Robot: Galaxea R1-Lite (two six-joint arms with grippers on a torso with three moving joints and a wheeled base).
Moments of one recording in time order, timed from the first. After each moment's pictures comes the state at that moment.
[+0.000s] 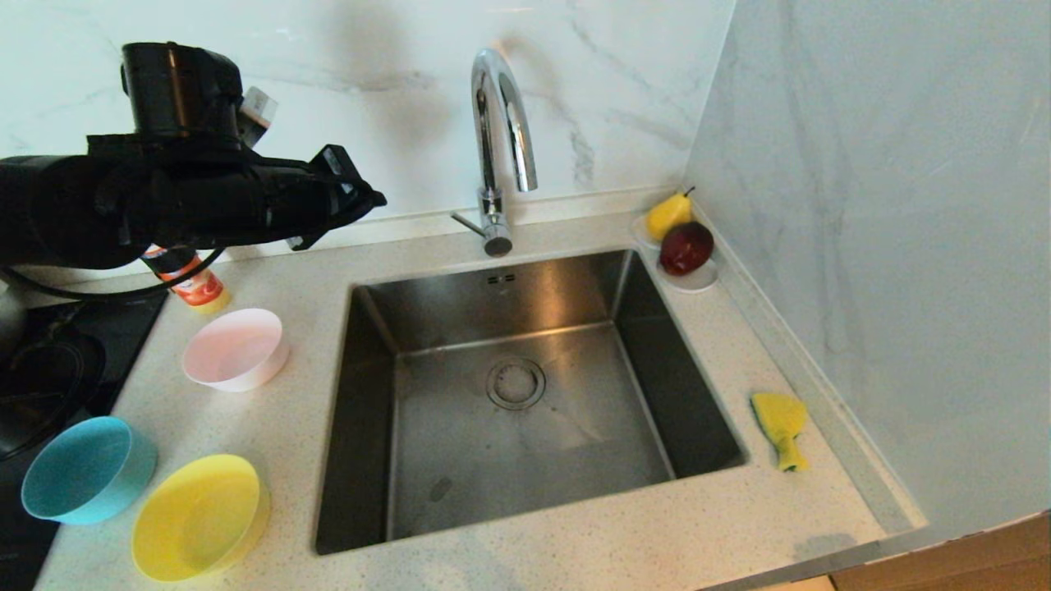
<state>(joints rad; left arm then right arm) -0.19 1.82 -1.54 -0.09 -0.18 -0.56 -0.01 0.00 0.00 0.00 0.03 -0.03</state>
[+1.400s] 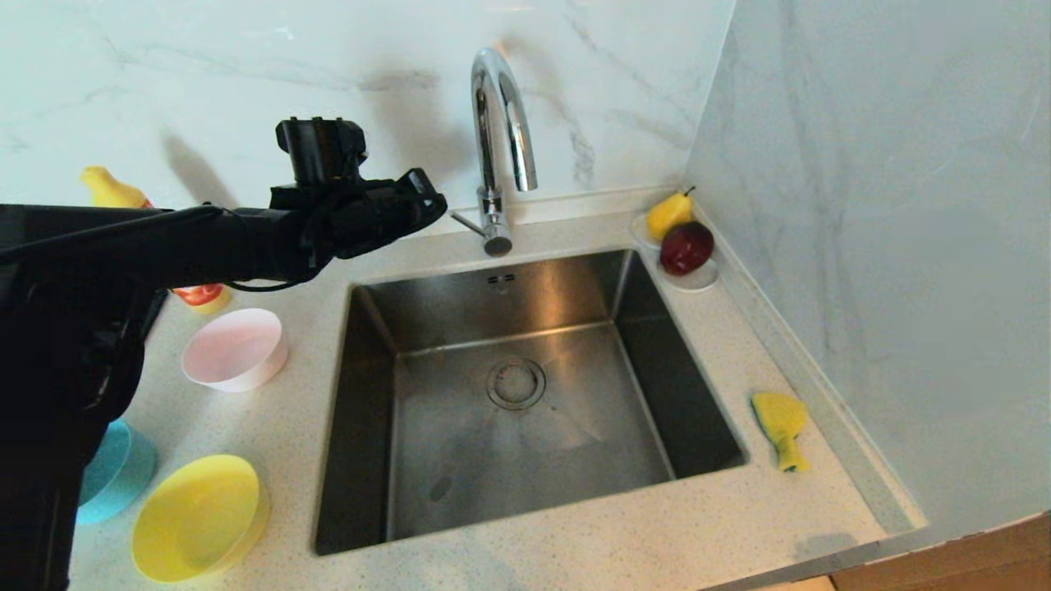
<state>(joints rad) -0.22 2.23 -1.91 -0.28 -0.17 -0.56 -0.01 0.00 0.00 0.00 0.03 -0.03</state>
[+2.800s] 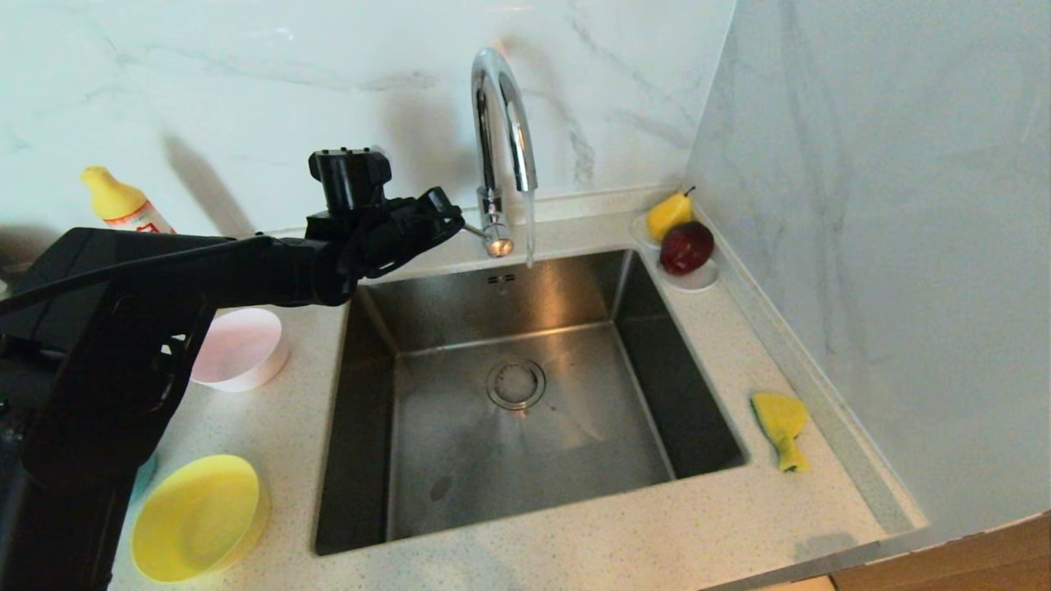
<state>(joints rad) -0.24 2.31 -1.92 -0.39 -0.16 -0.56 -0.01 0.00 0.00 0.00 0.03 -0.03</state>
